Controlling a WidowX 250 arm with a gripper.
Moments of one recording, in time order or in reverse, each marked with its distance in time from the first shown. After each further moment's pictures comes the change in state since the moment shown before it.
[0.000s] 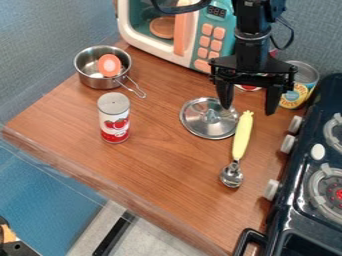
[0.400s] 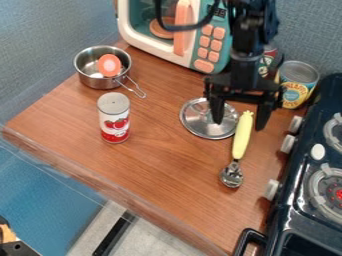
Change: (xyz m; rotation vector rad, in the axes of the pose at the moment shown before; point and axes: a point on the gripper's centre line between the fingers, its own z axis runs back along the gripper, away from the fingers) arm -0.003 0.014 -0.038 0.069 0.058 0.075
